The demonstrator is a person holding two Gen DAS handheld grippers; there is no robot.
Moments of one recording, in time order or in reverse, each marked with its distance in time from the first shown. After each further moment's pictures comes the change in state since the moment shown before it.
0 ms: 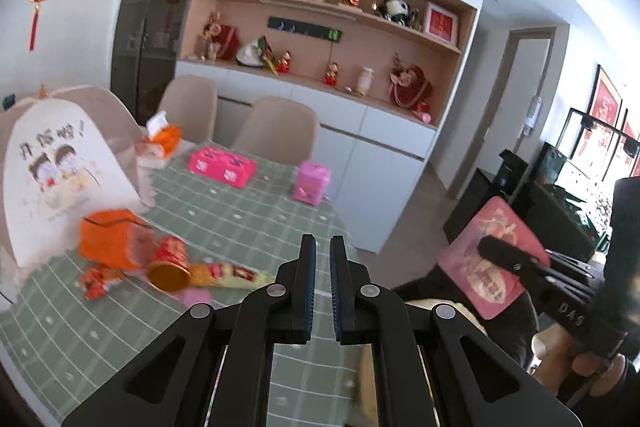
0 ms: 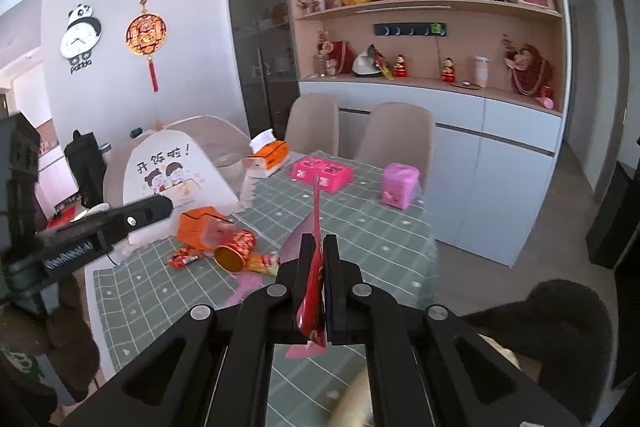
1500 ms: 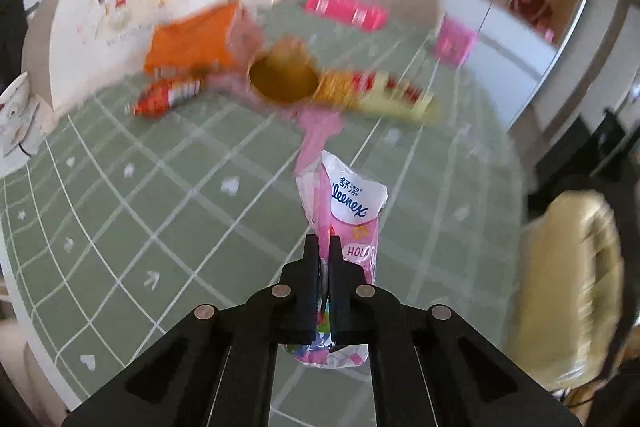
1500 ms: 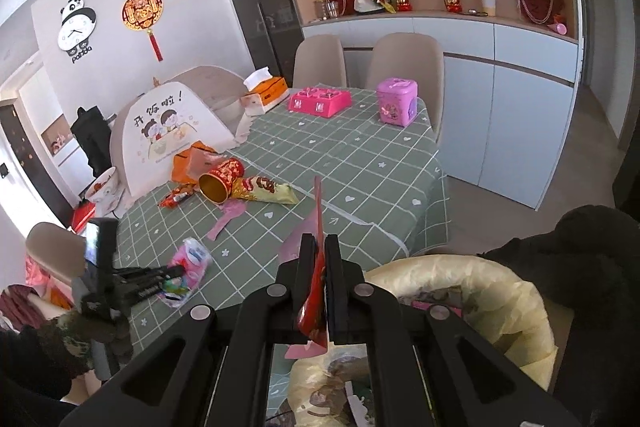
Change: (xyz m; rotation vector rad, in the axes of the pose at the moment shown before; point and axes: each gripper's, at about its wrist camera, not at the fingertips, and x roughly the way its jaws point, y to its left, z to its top) left arm 0.075 0.112 -0.141 -0.168 0.316 0.323; right arm 0.049 -0.061 -0.075 0.078 0.171 0.109
